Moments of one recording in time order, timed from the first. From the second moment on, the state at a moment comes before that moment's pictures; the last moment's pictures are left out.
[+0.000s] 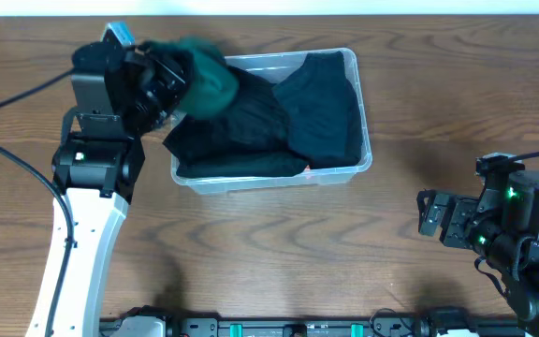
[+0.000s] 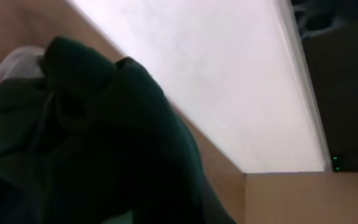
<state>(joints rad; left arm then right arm) -0.09 1.29 1.28 -0.43 0.28 -1.00 0.06 0.81 1.18 -1.25 -0.05 0.26</state>
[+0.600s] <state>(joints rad) -0.09 1.37 1.27 -0.05 0.25 -1.10 0.06 0.81 1.18 -1.25 -0.05 0.26</state>
